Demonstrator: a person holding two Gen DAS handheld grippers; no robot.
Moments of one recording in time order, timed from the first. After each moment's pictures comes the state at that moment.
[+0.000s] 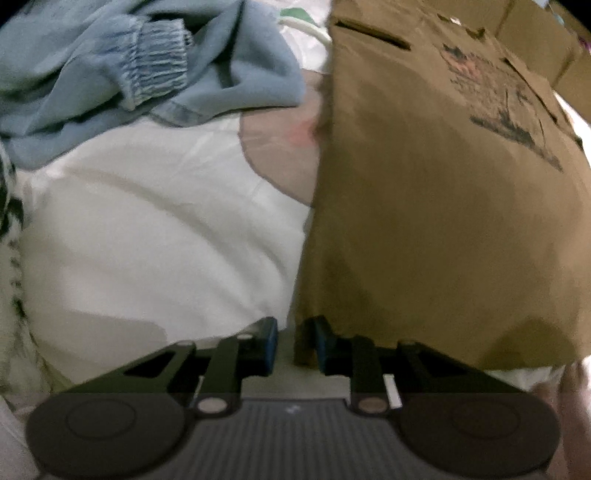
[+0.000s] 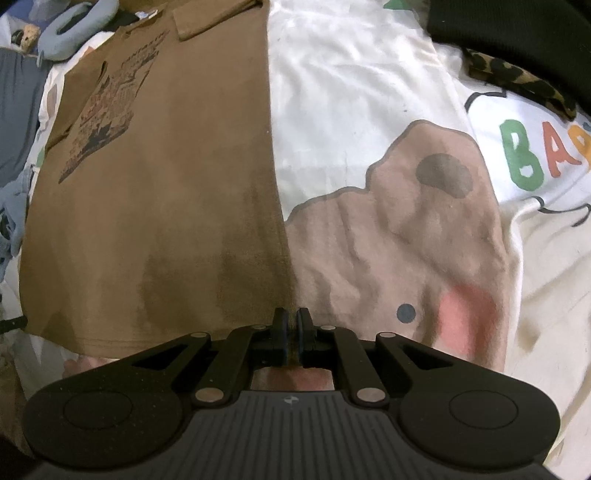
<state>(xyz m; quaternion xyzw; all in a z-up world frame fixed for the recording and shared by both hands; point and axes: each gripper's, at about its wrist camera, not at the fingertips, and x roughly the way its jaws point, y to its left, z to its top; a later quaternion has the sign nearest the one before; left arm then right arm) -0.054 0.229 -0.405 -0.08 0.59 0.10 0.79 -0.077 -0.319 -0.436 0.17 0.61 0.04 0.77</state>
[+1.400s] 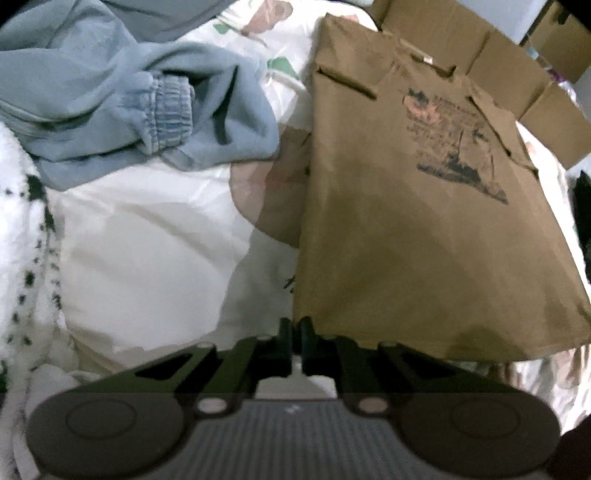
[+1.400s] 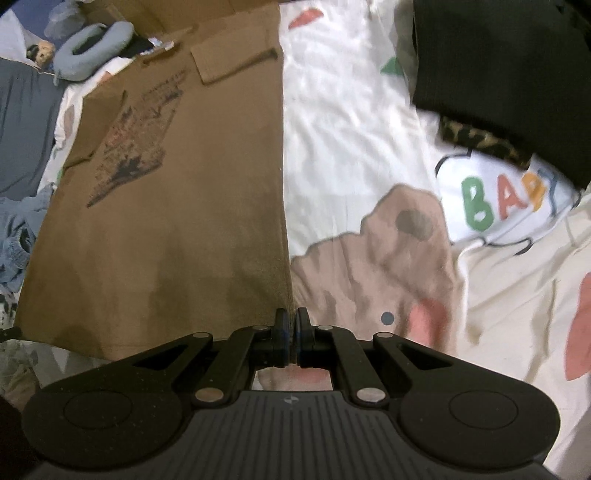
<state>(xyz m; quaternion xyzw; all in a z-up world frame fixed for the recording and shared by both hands) -0.075 0.233 -0.300 -0.15 0.57 0.08 0.81 -0.083 -0.322 -0.354 0.18 0.58 0.04 0.80</state>
